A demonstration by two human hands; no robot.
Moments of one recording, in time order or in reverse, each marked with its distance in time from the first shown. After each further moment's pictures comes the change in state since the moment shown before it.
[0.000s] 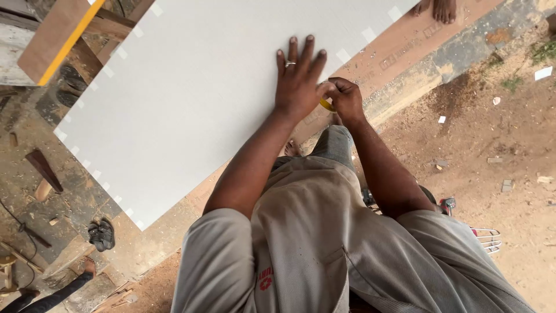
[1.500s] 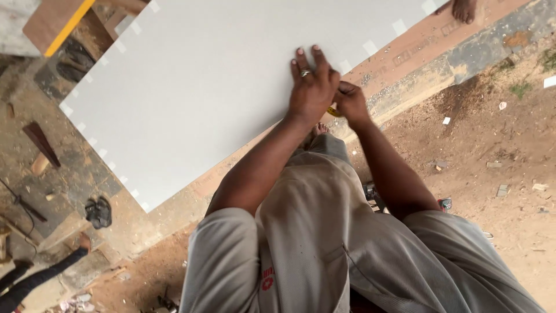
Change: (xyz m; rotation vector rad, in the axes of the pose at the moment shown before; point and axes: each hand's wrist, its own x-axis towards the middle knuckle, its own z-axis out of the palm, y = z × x) left_hand -0.040 -0.016 0.027 0.561 -0.019 0.037; right_hand -0.010 0.003 0.029 0.024 -0.110 0.213
